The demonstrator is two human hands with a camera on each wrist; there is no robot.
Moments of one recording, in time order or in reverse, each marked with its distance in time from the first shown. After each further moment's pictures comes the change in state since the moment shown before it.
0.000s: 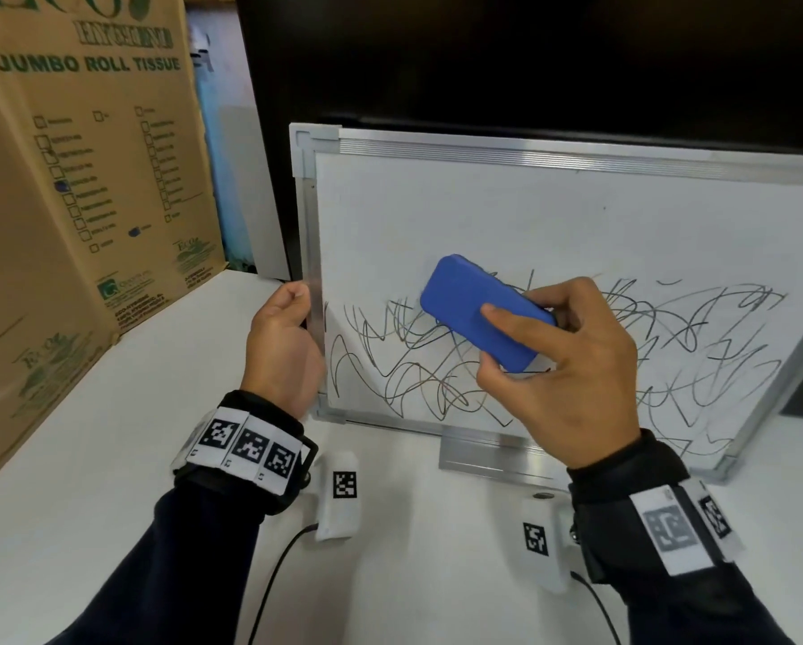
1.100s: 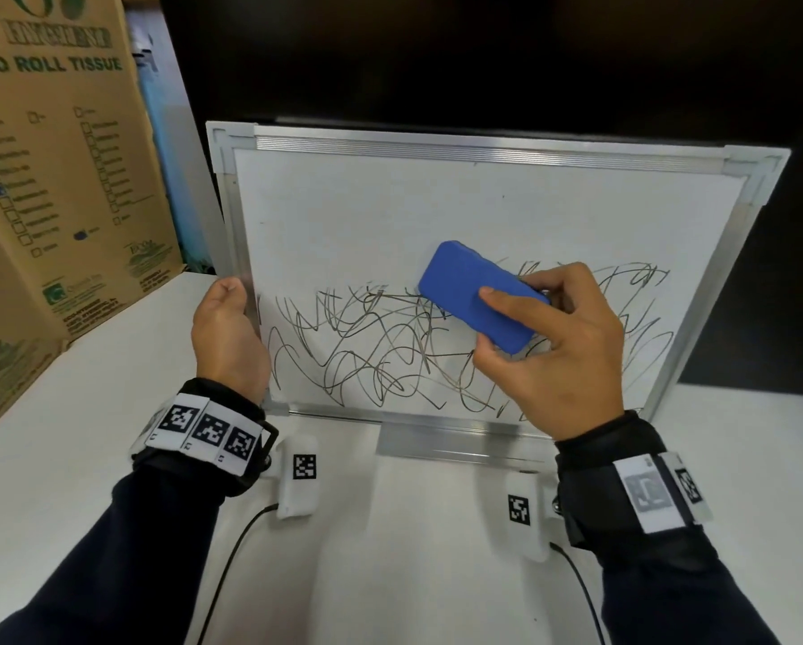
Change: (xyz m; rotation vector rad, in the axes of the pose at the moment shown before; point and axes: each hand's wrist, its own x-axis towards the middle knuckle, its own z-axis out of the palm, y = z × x) left_hand 0.001 0.000 0.010 0.464 0.290 0.247; right_hand -0.006 0.030 -0.036 0.001 0.034 0.045
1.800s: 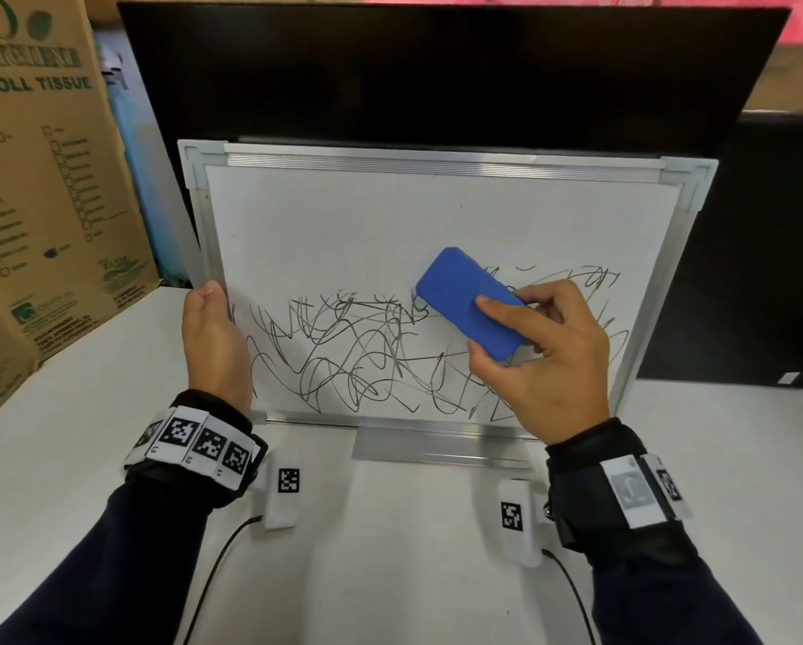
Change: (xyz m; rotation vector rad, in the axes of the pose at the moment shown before) left_hand -0.019 0.015 0.018 -0.072 0.027 -0.052; right_hand -0.011 0.018 -0.016 0.039 0.035 0.064
